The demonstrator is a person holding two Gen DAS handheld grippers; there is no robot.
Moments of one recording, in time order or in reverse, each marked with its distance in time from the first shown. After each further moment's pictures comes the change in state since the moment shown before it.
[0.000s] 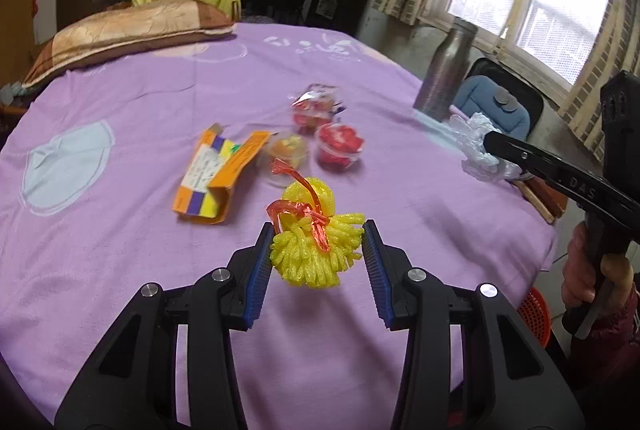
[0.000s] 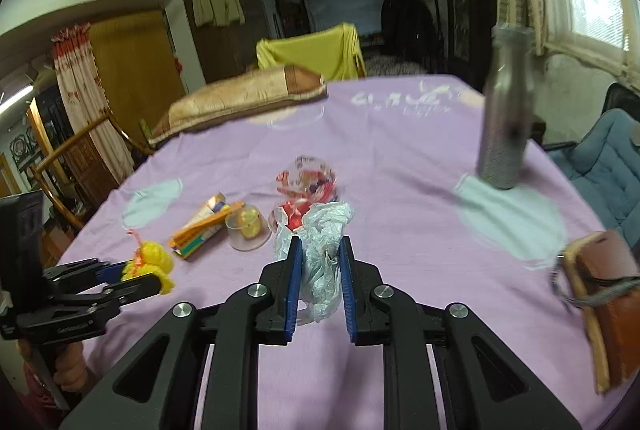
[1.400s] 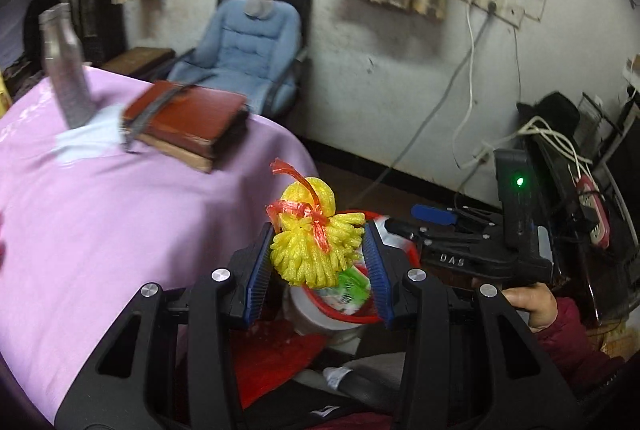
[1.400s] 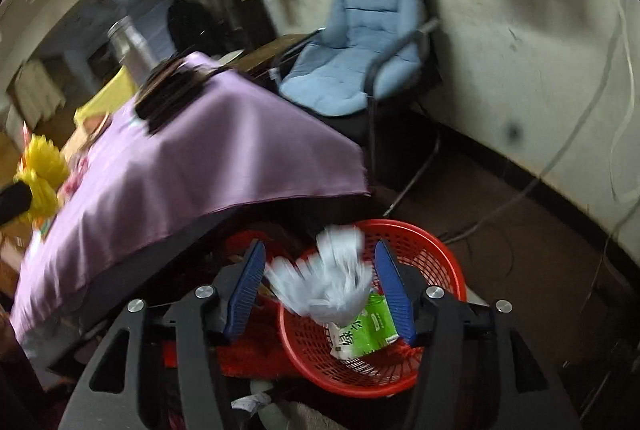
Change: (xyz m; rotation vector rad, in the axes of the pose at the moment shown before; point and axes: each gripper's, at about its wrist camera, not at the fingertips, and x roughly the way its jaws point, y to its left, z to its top) left arm 0.049 -0.384 -0.074 0.579 0.207 -0.468; right arm -0.219 -0.262 -0.278 0.600 0.019 -0.442
